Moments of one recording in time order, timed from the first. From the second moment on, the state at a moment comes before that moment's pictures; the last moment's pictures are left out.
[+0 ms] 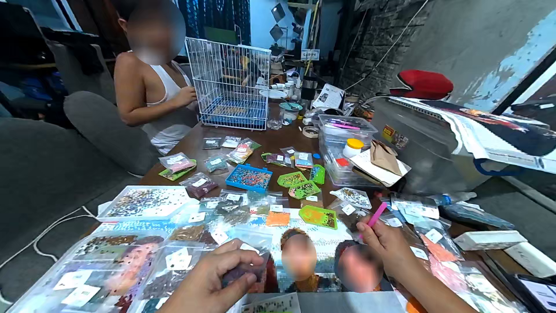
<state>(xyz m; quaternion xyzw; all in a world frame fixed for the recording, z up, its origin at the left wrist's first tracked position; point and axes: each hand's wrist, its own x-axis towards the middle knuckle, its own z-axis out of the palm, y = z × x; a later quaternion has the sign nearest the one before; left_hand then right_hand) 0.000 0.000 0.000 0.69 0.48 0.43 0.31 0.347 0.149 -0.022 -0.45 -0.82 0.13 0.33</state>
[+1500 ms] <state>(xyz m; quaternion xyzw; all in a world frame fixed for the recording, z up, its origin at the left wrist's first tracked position) 0.000 0.001 0.001 0.69 0.49 0.43 0.32 0.350 0.153 -0.034 -0.44 -0.82 0.07 0.35</state>
